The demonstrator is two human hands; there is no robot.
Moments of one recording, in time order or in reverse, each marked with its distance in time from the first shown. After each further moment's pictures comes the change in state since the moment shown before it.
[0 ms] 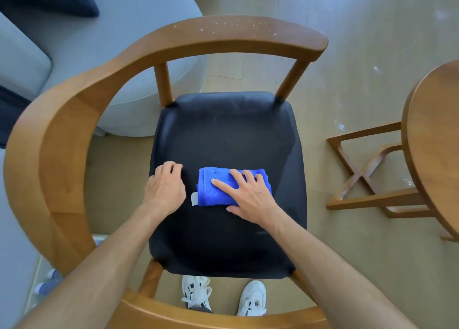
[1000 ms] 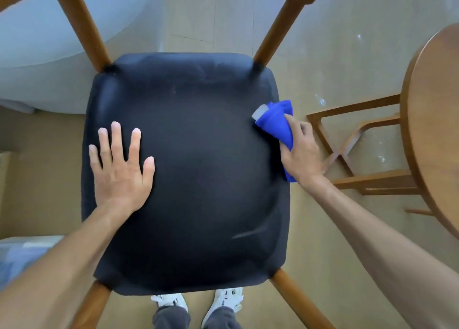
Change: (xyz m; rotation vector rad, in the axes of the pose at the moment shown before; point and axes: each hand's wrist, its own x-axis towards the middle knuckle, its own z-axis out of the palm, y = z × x) left_hand 0.053 -0.008 0.089 0.100 0.303 0.030; right_hand -0.002 0.155 0.049 0.573 0.473 0.573
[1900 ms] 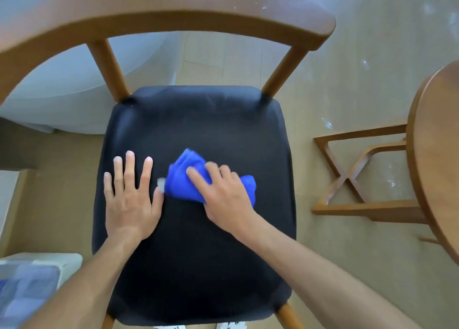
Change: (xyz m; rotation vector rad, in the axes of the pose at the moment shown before) left_hand 0.002 0.000 -0.002 0.023 0.050 0.017; right_hand -0.030 -0.139 0.048 -0.329 -0.145 -0.520
